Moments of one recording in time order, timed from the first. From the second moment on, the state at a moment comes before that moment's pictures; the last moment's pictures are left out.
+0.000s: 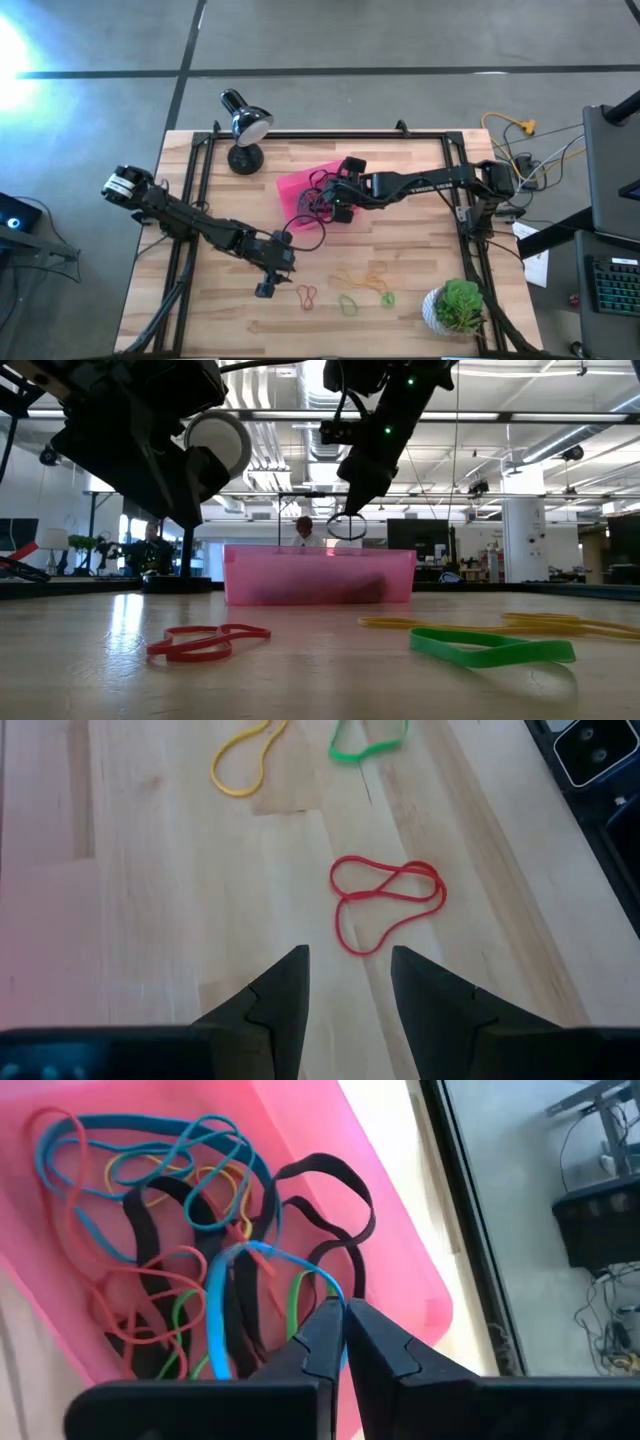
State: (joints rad) left arm -0.36 1.46 0.78 -0.12 0.05 -0.21; right arm -0.04 1.82 1.37 -0.60 0.54 -0.01
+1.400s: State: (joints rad) left arm -0.37 1.71 0.81 0.05 0.09 -0.23; right arm 0.45 1.41 1.29 -0.84 0.52 0.16
